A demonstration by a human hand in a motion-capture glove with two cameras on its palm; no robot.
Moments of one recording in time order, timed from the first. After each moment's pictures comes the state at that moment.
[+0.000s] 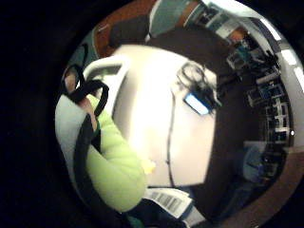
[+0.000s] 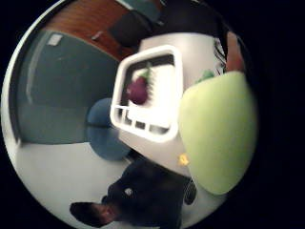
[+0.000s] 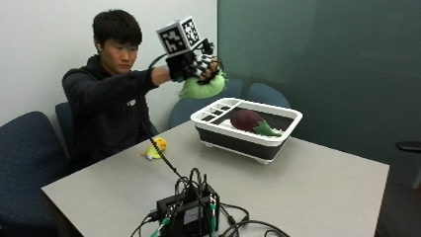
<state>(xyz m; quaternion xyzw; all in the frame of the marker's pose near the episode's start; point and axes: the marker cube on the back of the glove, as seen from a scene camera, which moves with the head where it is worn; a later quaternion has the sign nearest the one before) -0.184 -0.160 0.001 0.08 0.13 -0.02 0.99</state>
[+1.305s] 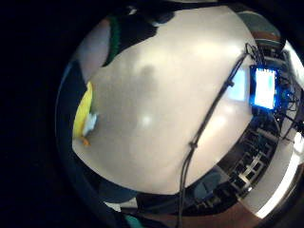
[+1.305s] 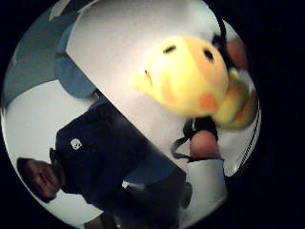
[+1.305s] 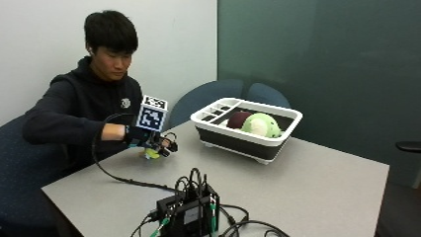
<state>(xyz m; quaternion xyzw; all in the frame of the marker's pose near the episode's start) -0.019 0.014 0.178 -0.27 0.24 -0.22 0.91</state>
